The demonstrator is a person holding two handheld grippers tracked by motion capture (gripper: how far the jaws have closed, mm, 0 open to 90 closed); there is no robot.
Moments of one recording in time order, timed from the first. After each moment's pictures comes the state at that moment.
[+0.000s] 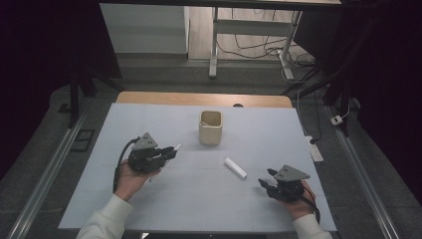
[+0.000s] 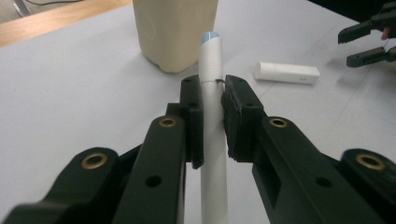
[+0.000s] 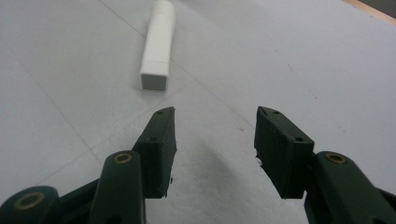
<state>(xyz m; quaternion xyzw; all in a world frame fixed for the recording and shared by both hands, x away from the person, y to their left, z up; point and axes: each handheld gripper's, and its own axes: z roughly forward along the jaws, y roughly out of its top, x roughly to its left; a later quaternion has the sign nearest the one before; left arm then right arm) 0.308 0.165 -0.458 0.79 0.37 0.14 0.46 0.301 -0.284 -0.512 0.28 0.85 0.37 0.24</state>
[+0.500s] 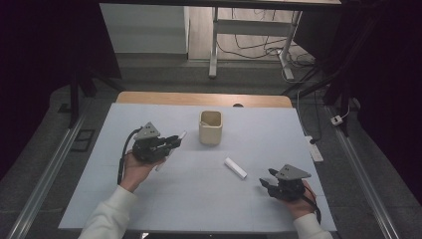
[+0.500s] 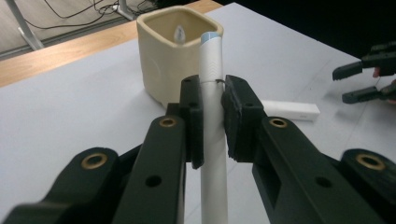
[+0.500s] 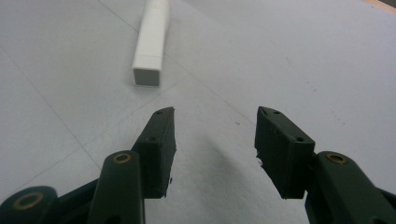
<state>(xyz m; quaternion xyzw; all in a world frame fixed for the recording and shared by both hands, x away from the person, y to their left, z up) 0.331 0.158 -0.443 0.77 0.37 0.15 0.50 0.304 -0.288 -0.515 0.30 0.85 0.37 0.24</state>
